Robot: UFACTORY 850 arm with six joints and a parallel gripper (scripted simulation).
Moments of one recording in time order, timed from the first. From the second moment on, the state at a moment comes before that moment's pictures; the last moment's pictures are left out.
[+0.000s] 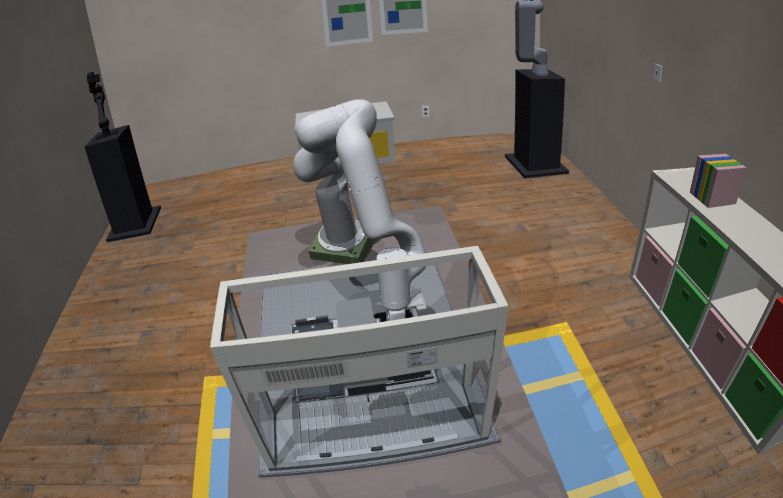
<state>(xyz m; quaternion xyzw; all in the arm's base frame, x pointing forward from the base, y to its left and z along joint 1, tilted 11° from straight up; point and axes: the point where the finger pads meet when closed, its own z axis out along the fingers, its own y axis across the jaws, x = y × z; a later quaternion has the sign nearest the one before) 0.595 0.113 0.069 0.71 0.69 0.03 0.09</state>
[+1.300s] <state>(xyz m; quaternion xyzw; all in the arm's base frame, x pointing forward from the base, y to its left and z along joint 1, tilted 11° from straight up) 0.592 0.115 0.087 0.71 0.69 0.03 0.09</state>
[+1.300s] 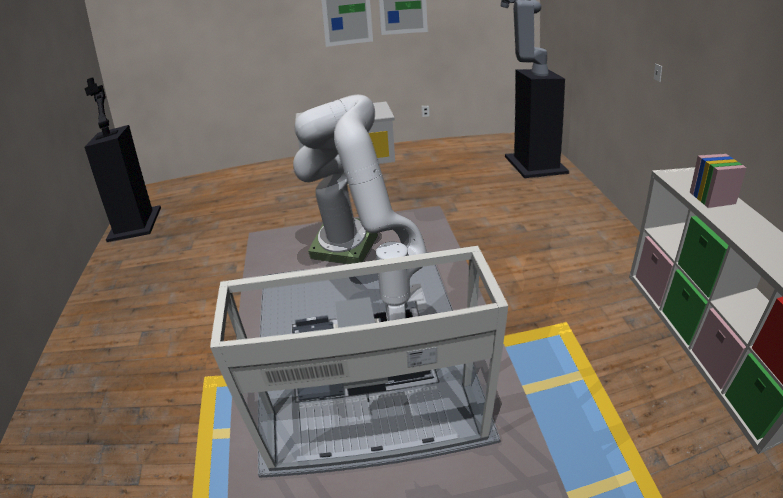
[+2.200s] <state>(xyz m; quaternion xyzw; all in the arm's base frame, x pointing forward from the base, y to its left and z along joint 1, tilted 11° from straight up) 0.588 0.117 0.112 0.71 0.69 0.03 0.09</state>
